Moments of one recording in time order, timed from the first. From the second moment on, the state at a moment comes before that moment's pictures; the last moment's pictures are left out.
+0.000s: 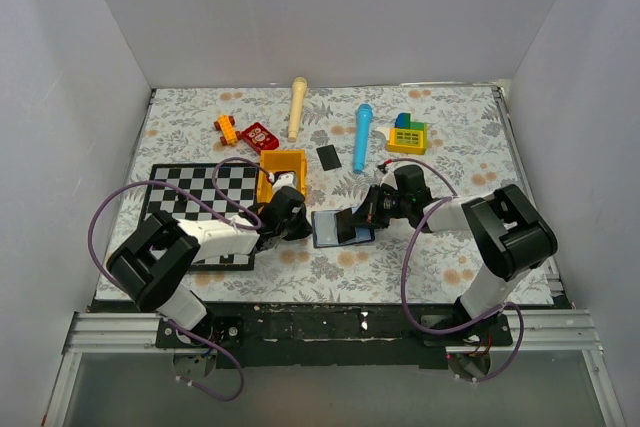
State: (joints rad) left arm -0.77 1.55 0.64 0.11 -0.15 -0.80; right arm 0.46 1.68 0.62 0.32 -0.66 0.79
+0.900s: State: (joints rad) left arm -0.77 1.56 0.66 0.10 -0.15 -0.79; right arm 0.45 1.73 0.62 0.38 -0.70 0.75
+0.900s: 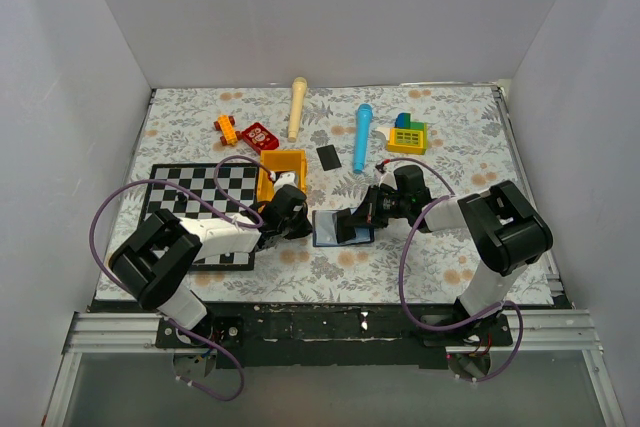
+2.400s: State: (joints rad) left arm -0.77 1.57 0.66 0.09 -0.15 -0.79; right arm 0.44 1.73 0.66 0.33 -0.69 0.73
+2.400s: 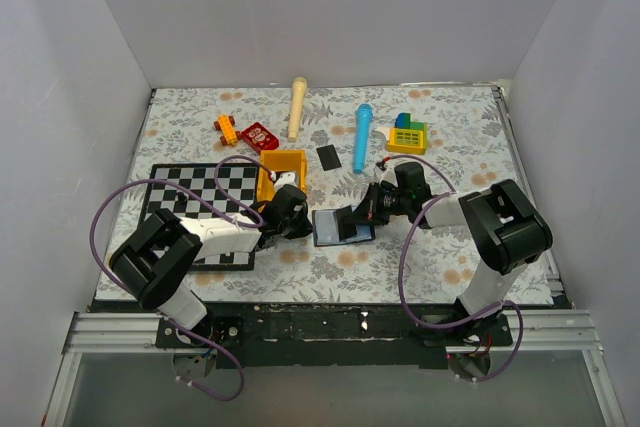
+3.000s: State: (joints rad) left arm -0.77 1.57 0.66 0.09 -0.15 -0.79; right arm 0.44 1.78 0.64 0.46 -0.72 0.82
